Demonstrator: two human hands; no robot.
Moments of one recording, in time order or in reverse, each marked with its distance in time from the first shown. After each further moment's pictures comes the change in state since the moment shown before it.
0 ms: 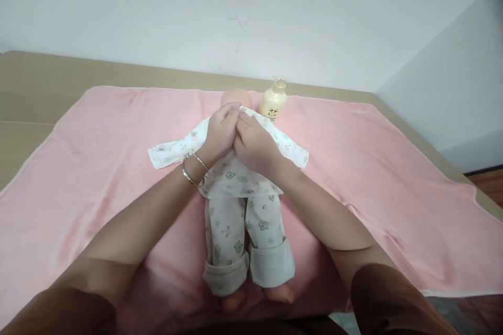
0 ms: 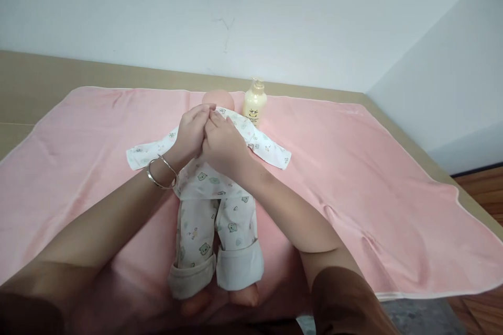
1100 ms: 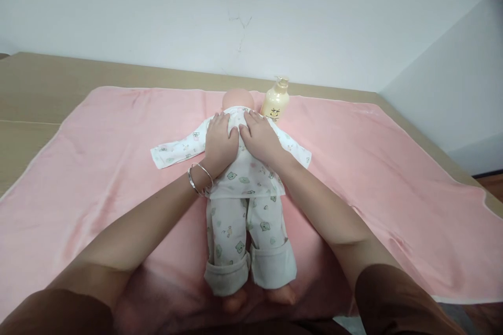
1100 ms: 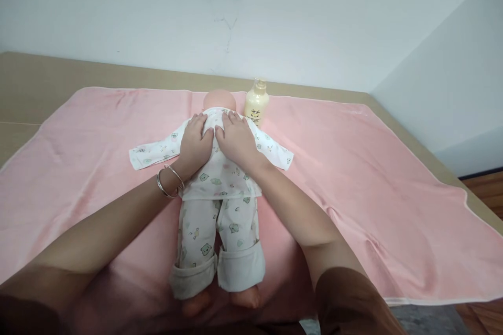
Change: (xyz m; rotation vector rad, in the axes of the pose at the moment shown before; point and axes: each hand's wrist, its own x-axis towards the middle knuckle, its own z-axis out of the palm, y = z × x) left_hand -0.018 -0.039 0.002 0.488 0.047 0.018; right_hand 0.015 0.041 0.023 -0.132 0.007 0.180
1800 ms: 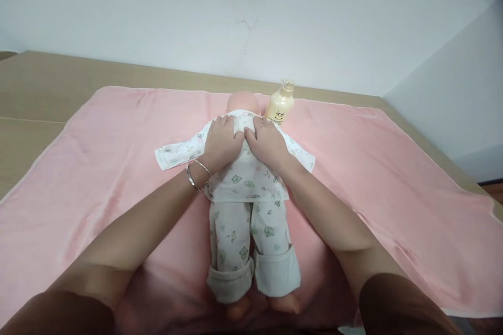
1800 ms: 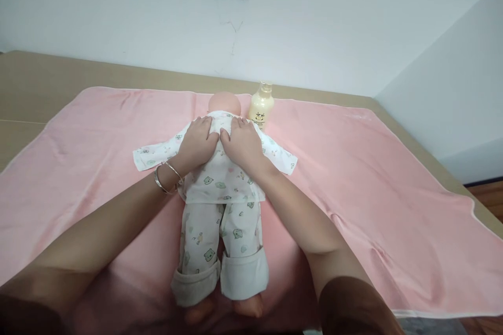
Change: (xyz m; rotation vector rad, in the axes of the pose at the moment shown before) left_hand 0.015 -0.003 -0.008 0.303 -0.147 0.114; right_hand -0.004 -0.003 0.001 -0.093 0.032 0.074
